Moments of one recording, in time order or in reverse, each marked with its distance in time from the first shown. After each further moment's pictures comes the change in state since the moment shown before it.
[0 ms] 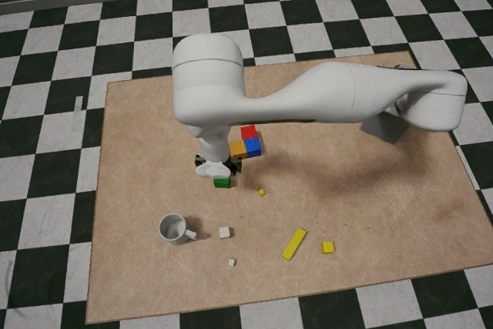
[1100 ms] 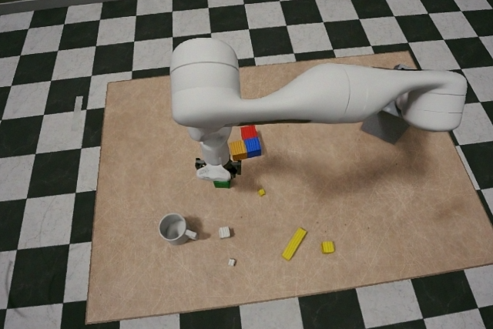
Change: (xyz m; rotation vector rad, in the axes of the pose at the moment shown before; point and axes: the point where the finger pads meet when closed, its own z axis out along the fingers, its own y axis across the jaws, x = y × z) arm 0.000 0.002 0.019 -0.005 -0.002 -0.002
